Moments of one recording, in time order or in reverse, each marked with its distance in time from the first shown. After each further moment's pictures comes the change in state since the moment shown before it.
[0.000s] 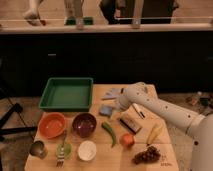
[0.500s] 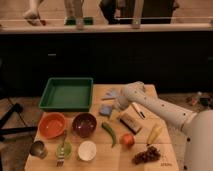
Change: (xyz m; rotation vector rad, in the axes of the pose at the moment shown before) arm 0.004 -0.006 0.014 -0.032 0.013 0.018
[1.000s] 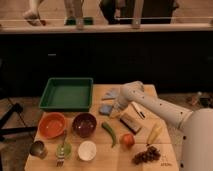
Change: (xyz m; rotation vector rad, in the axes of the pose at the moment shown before) arm -0.001 0.001 0.005 -0.021 0.027 -0.008
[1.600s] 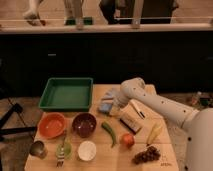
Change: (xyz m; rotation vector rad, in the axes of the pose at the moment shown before) arm -0.014 -0.002 -0.036 0.042 -0.017 -0.033
